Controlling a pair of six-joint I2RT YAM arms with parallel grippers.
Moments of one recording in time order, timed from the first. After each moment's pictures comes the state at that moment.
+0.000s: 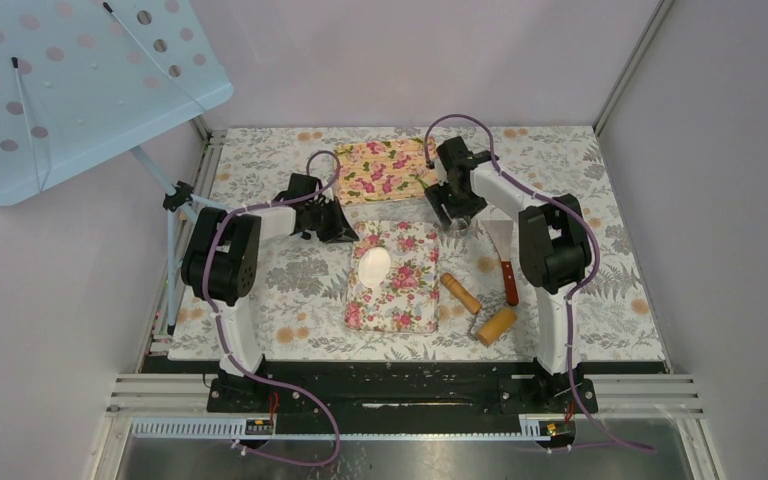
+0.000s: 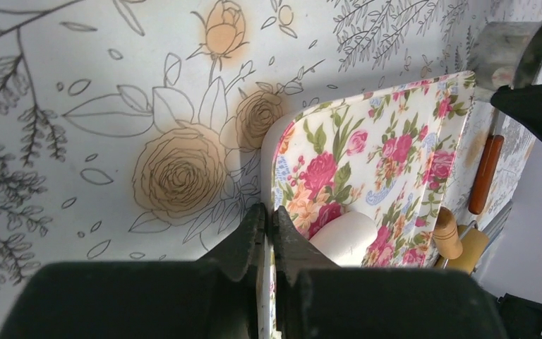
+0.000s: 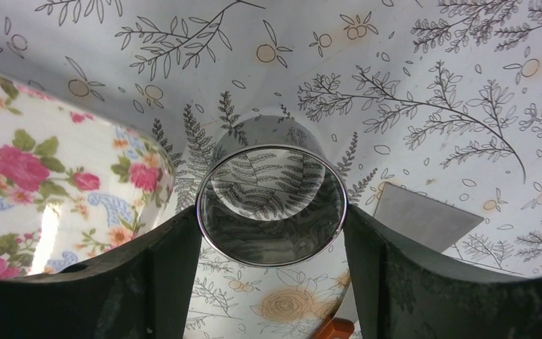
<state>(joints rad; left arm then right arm) -0.22 1.95 1.11 -0.10 0.56 -0.49 0.40 2.13 1.69 -0.80 0.07 -0.09</state>
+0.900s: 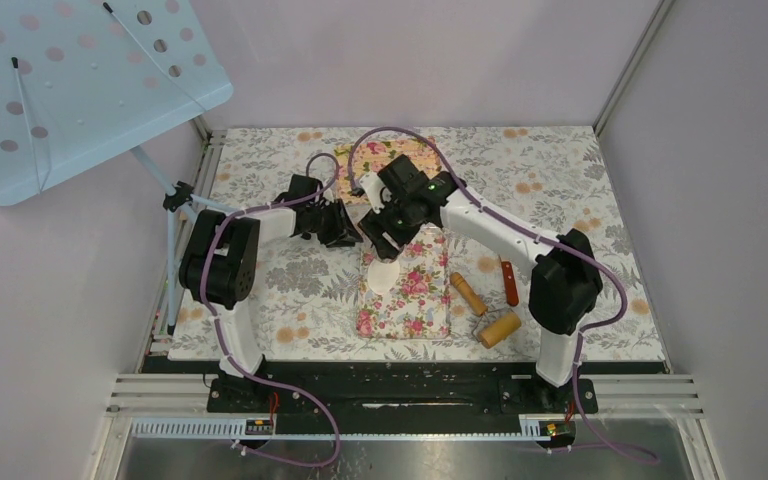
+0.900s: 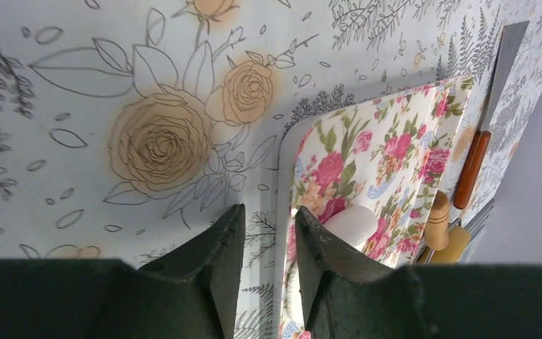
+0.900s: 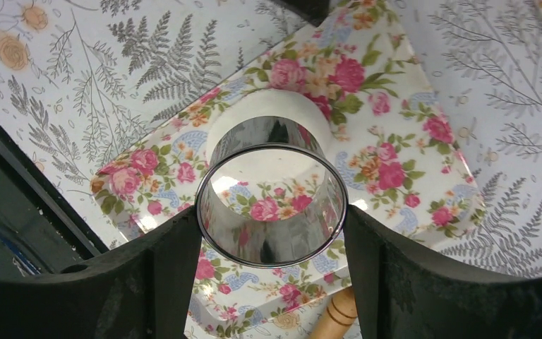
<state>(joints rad) -0.25 1.91 1.08 -0.13 0.54 -0.57 0.75 1.86 1.64 -0.81 -0.19 -0.15</state>
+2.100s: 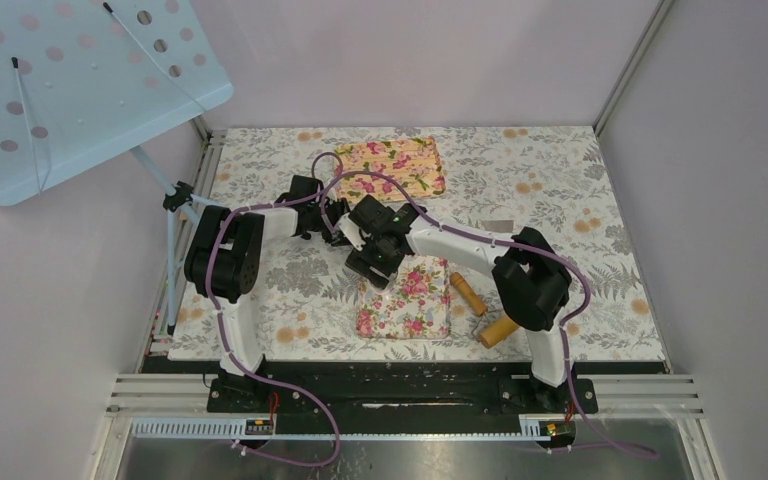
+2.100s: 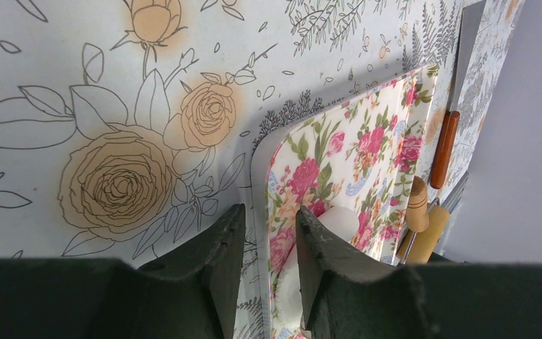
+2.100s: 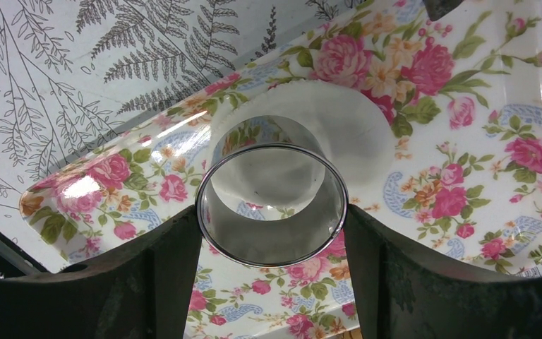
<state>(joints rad) -0.23 1.97 1.10 -0.05 0.67 -0.55 0.90 2.00 1.56 -0.75 -0.04 -0.19</state>
